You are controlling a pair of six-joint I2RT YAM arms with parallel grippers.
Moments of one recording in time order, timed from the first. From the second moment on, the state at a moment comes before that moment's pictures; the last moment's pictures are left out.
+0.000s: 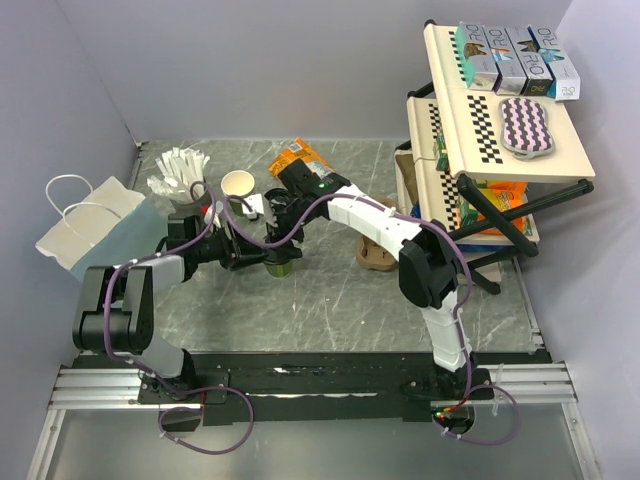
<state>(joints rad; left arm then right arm) -0.01 1.53 0.60 0.28 1.00 -0.70 0.77 2.12 1.91 -0.84 -0.62 -0.83</state>
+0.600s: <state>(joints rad) -0.01 1.54 0.65 0.21 0.99 -0.65 0.71 2.02 1.70 -0.62 -0.74 -0.75</state>
